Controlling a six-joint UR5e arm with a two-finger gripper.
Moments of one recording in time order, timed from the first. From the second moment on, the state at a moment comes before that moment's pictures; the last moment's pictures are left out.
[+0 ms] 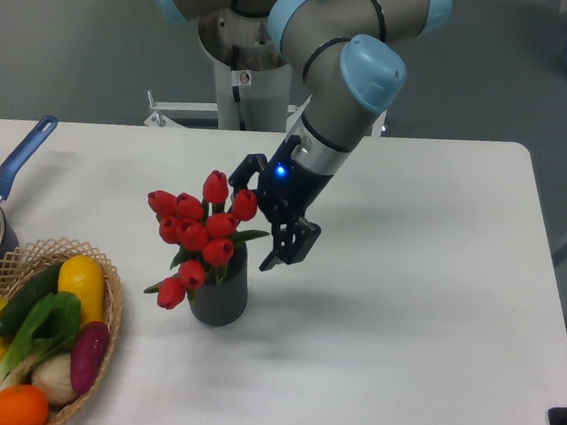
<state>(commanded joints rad) 2.56 -1.73 -1.83 -1.12 0.88 1.45</state>
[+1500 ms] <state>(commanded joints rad) 2.56 -1.77 -1.84 -1.10 0.67 1.46</state>
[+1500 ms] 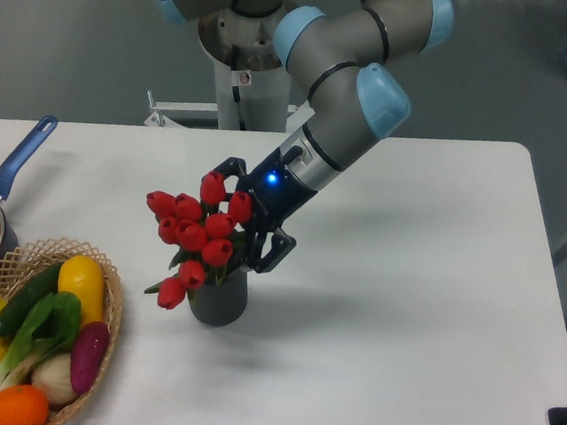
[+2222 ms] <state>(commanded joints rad) 2.56 -1.78 -1.84 -1.10 0.67 1.46</state>
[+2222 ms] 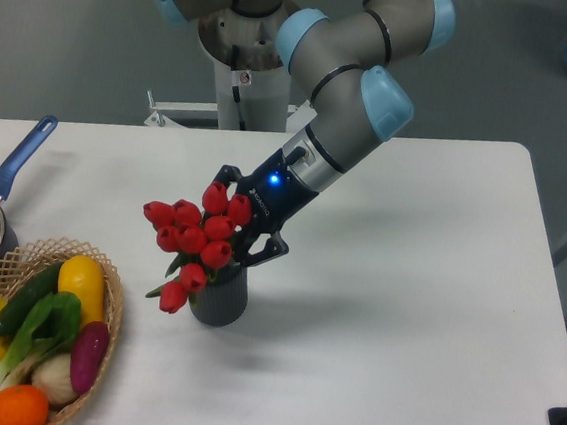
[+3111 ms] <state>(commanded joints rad) 2.60 -1.76 -1.84 -1.10 0.52 1.46</state>
